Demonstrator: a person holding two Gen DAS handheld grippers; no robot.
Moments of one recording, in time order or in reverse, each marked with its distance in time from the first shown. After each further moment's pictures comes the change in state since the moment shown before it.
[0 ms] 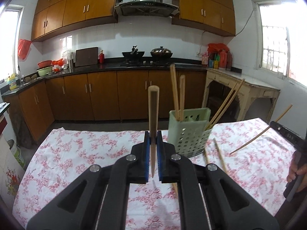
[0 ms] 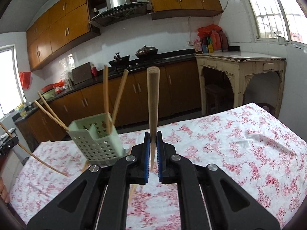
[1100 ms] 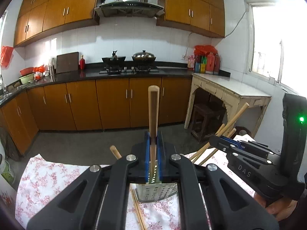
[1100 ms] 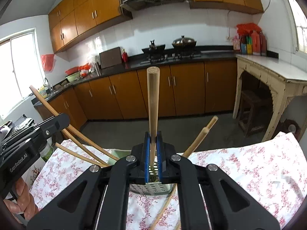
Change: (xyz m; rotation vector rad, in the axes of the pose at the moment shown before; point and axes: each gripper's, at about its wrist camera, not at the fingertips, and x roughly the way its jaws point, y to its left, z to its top) left arm 0.091 -0.065 0.117 0.023 0.025 -0.102; right arm 0.077 0.105 0.085 -0.120 0.142 0.188
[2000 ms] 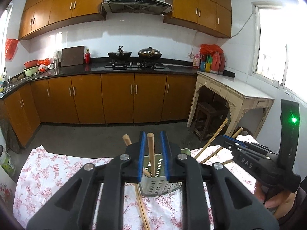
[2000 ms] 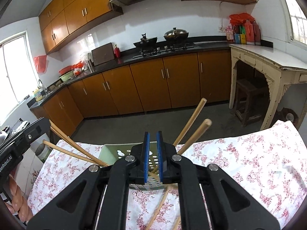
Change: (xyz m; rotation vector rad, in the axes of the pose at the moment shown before) left arm -0.015 0.016 -0.011 -0.051 0.008 0.028; right arm -0.003 -0.010 0.000 0.054 0.029 -0.042
